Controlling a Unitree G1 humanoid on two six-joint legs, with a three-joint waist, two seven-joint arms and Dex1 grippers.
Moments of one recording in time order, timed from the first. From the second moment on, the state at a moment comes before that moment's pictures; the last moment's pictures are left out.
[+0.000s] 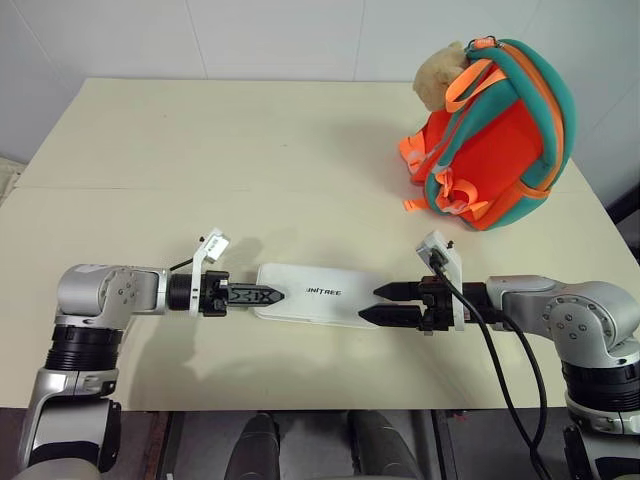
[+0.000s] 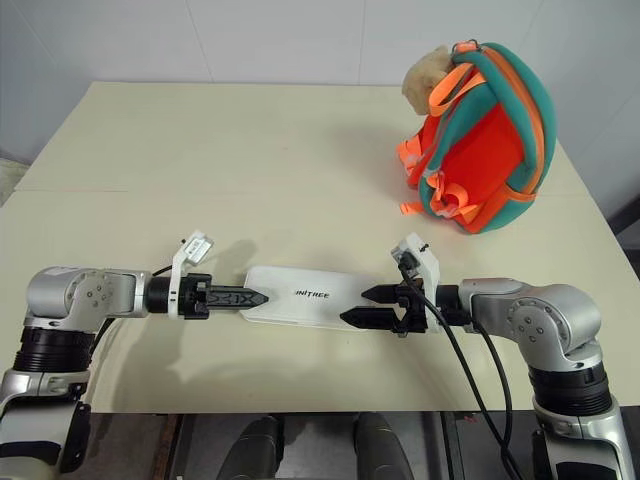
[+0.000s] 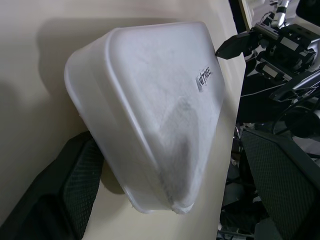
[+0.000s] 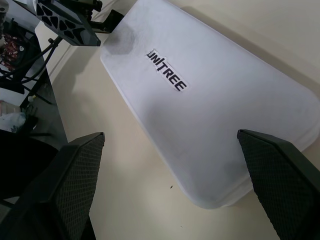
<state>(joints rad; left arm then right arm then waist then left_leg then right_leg) -0.57 0.69 0.04 0.09 -0.69 1.38 -0.97 -0.46 -0.66 -0.06 -0.34 0.92 1.33 0.69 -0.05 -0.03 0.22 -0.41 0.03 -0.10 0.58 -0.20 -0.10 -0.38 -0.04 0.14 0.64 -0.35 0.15</state>
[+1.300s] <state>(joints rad) -0.59 0.64 0.04 0.13 -0.71 1.37 -0.94 -0.53 -0.58 -0.01 -0.25 0.85 1.31 0.65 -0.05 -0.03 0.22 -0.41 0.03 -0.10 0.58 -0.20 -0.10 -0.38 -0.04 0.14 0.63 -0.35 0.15</state>
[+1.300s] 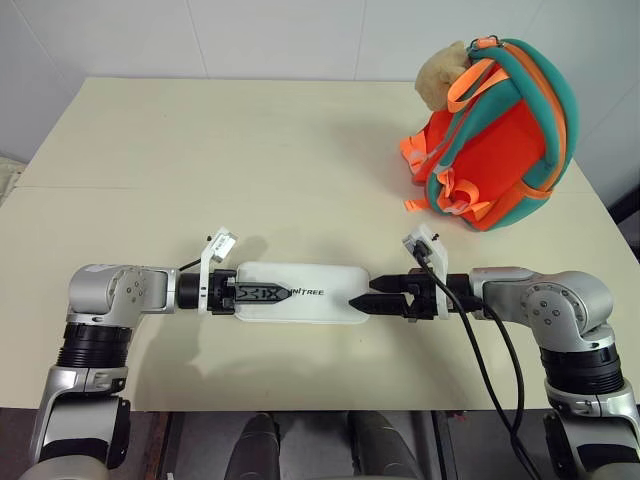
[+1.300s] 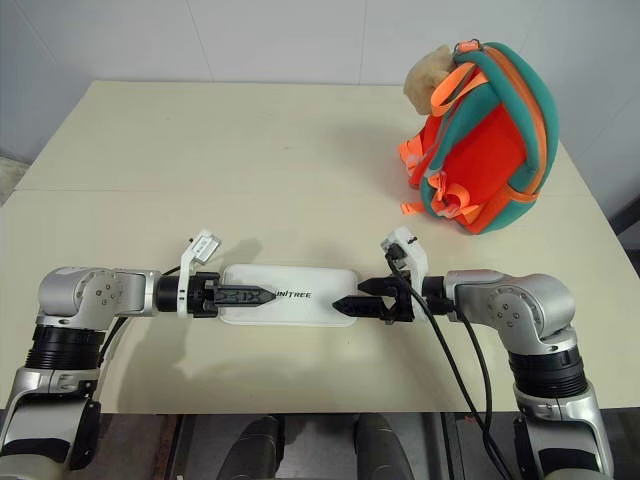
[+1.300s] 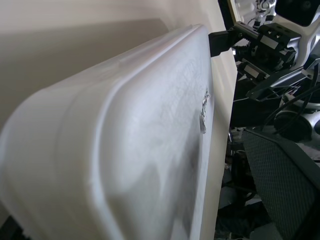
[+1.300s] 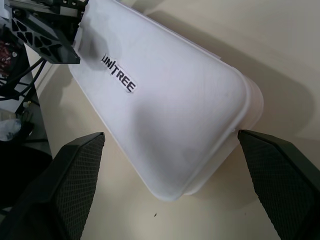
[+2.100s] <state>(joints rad) -0.63 0.60 0.17 0.20 -0.81 1.53 -0.91 -0.48 -0.57 0.00 -0.24 0.79 1.20 0.68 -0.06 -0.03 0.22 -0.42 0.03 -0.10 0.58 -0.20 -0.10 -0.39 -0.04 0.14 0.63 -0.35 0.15</state>
